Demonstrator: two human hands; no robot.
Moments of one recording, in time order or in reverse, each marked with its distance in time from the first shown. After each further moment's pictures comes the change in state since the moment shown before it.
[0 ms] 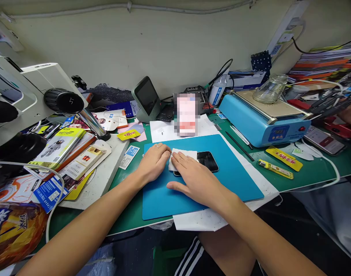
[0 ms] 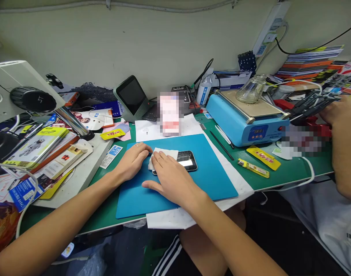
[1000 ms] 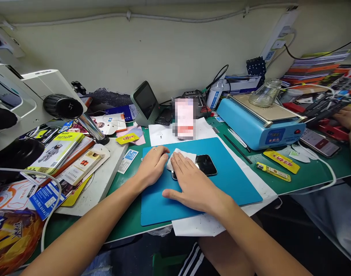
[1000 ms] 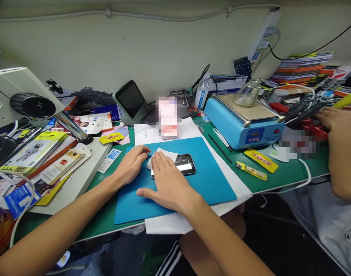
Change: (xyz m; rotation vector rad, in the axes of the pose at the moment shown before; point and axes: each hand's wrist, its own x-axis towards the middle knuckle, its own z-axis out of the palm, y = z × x) left_hand 0.001 0.005 0.001 -0.042 0.039 -0.057; right_hand 0.000 -0.002 0.001 0.148 -0.120 0.127
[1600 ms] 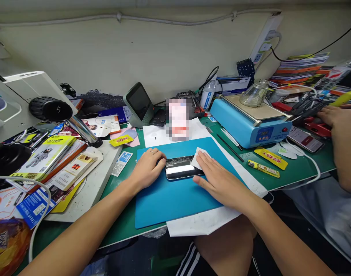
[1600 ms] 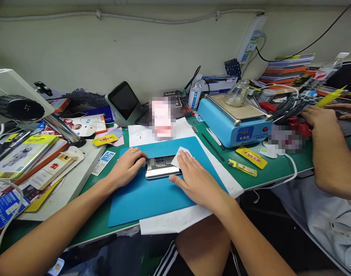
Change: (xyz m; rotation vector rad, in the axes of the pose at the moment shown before) left_hand 0.000 -0.001 0.000 0.154 -0.121 0.093; right_hand -0.053 0.069 -0.019 -0.079 0.095 0.192
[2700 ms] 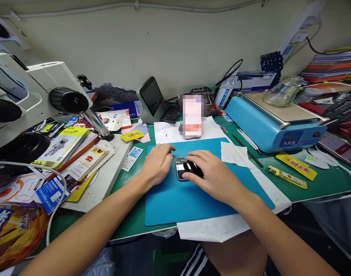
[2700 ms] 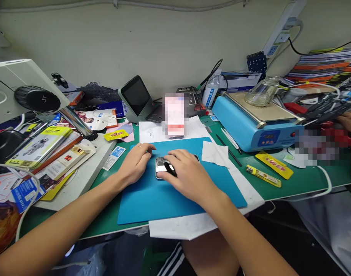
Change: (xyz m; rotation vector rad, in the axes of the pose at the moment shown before) left_hand 0.000 -0.004 0.000 -0.056 0.134 -0.060; right_hand 0.041 -0.044 -0.002 0.086 0.213 -0.250
